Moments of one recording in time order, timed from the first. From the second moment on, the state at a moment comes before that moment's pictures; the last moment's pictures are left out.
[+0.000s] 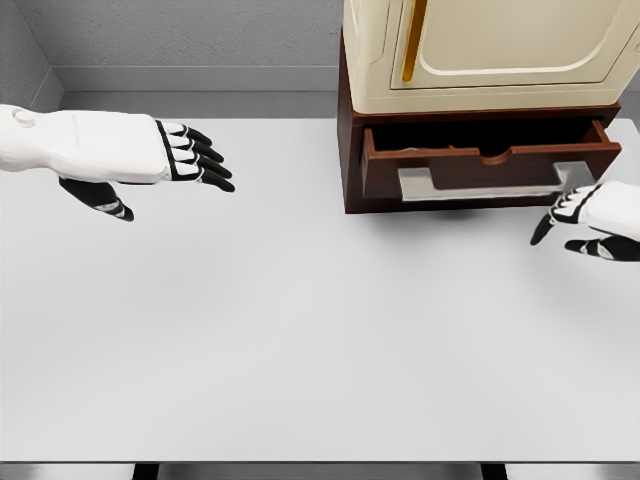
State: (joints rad) left arm -1.16 1.08 -1.07 -1.71 -0.01 -0.61 -0.61; right arm -0.16 -1.08 0.13 -1.65 0.06 -0.61 0.61
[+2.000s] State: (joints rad) left arm -1.16 1.08 -1.06 -1.70 -0.01 -0.61 -0.61; right arm -0.41 -0.98 0.26 -1.45 0.10 -0.61 0.61
